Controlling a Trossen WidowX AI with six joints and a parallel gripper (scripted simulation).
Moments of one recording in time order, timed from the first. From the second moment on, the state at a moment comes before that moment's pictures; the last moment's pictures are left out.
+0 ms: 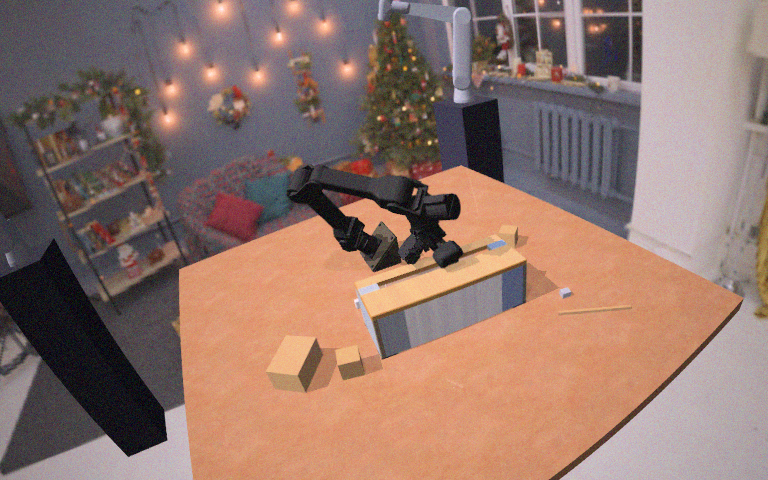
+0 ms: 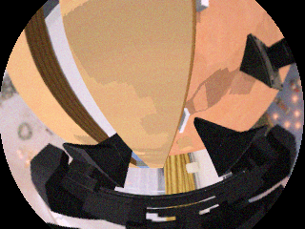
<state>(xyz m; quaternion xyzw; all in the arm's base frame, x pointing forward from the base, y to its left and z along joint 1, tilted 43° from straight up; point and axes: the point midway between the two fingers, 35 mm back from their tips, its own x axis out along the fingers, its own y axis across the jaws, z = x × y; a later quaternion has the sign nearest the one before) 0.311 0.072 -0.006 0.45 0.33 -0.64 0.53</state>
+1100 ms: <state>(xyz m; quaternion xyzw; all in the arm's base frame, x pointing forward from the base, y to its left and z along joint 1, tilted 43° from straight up) 0.313 0.081 -0.013 0.45 0.33 -0.64 0.53</state>
